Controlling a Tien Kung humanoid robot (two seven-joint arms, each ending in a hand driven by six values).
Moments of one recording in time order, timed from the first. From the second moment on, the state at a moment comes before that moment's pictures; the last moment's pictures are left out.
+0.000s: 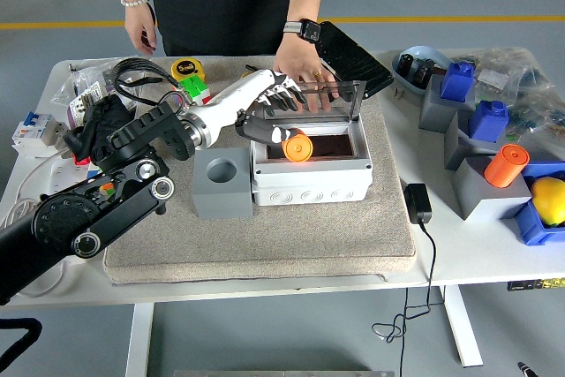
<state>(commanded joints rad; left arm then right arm) -0.68 0.24 -0.78 -1.30 1.51 0.03 0.22 0.16 -0.19 0.35 0.30 0.38 -0.25 0.04</state>
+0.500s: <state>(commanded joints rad) -0.64 0.27 -0.71 -1.33 1.49 -0.01 0.25 0.16 -0.20 0.36 0.30 0.37 -0.26 0.04</state>
